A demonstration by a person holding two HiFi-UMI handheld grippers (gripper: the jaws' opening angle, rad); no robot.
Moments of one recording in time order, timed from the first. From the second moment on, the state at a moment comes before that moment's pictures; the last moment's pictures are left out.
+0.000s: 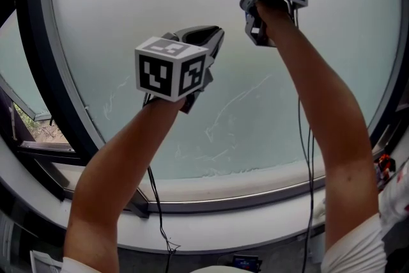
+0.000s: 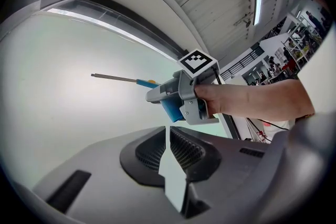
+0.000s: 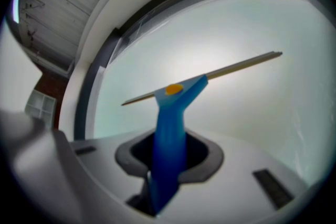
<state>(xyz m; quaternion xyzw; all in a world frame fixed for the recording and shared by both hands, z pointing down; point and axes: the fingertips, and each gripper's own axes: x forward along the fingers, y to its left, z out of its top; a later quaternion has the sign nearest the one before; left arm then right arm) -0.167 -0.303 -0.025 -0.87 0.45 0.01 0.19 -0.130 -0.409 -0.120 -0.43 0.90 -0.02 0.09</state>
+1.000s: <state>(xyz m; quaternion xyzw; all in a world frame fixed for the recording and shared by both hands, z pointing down) -0.164 -0.303 0.038 -0.89 0.44 0.01 0.13 -0.133 -0.406 -0.052 -0.43 0.90 -0.03 0.05</state>
